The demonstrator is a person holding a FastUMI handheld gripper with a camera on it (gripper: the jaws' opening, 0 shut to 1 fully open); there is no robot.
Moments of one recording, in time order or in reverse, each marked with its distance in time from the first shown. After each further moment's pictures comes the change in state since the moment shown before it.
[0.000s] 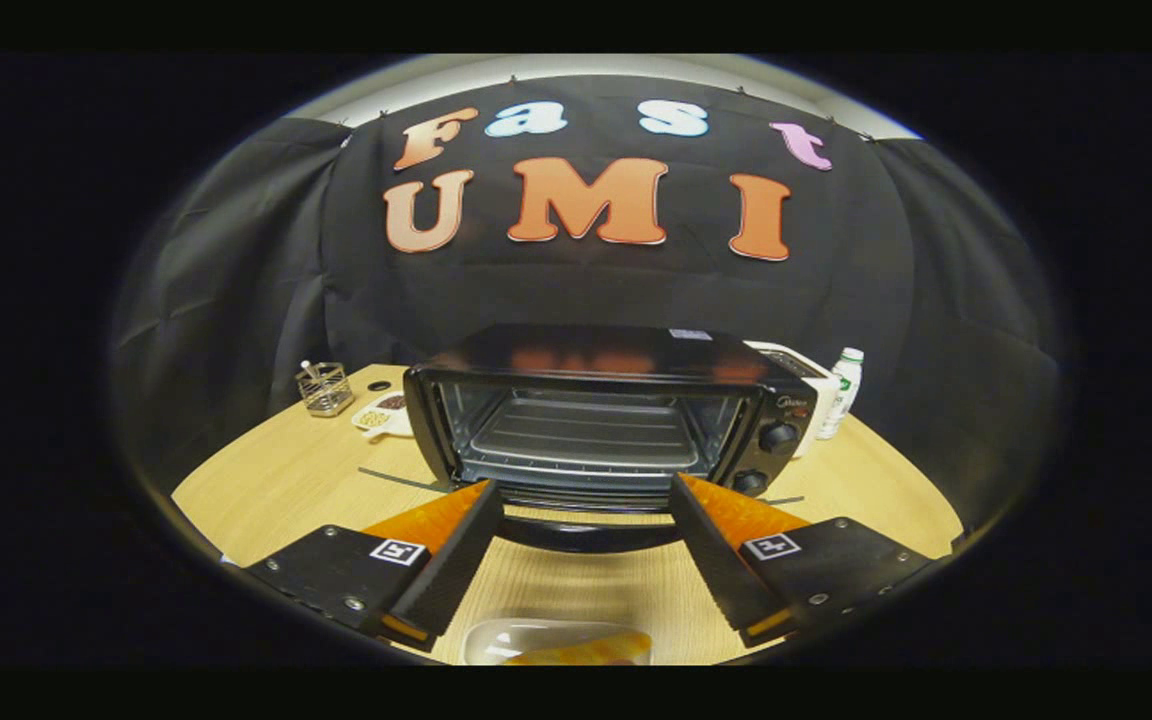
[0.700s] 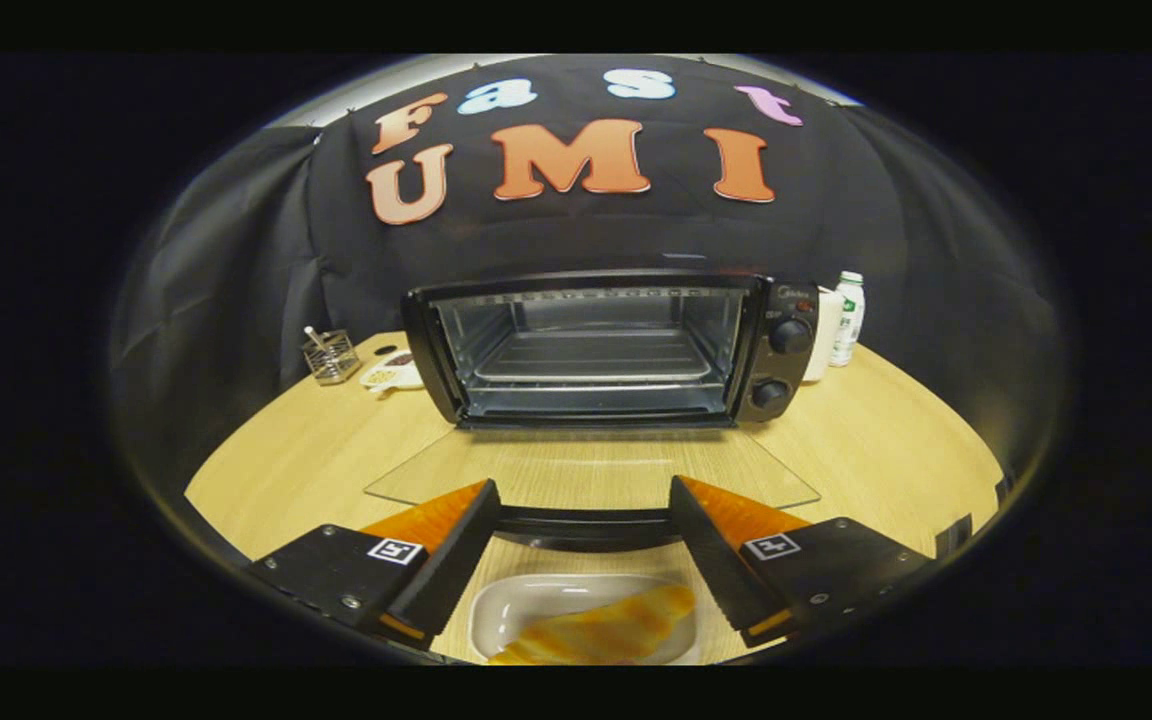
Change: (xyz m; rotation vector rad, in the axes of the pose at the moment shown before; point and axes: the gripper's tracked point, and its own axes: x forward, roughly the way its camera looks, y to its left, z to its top) arm -0.003 0.011 -0.082 0.082 0.158 0.023
